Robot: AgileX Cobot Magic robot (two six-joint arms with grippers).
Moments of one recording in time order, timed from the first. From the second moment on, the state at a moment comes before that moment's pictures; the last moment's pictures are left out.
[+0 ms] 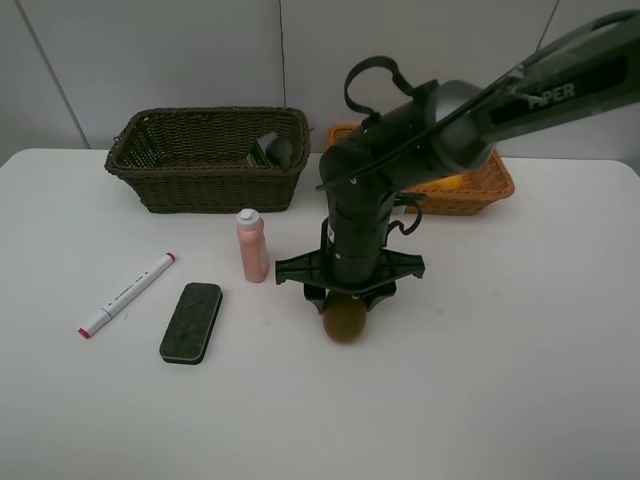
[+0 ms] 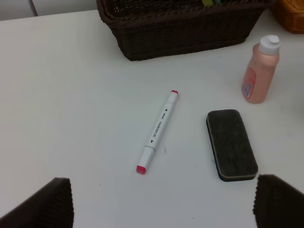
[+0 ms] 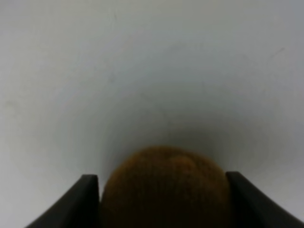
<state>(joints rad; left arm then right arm) 0.06 -0.01 -0.50 -0.17 1.06 0.22 0.76 2.08 -1.27 -0.18 0.79 0.84</state>
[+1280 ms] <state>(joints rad) 0.06 -0.01 -0.50 -0.17 1.06 0.22 0.64 1.88 -1.37 -0.52 0.73 0.84</state>
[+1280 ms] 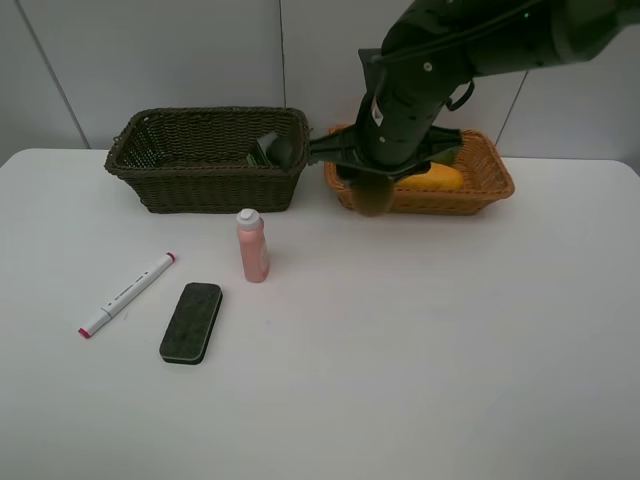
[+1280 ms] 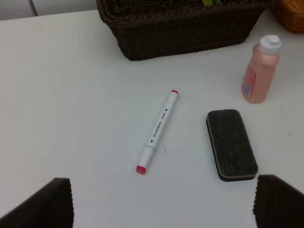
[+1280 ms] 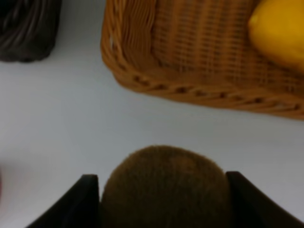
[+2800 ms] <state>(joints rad) 0.06 -0.01 -0.50 -0.17 1.06 0.22 0.33 2.08 -1.38 -0.62 0.05 0.84</state>
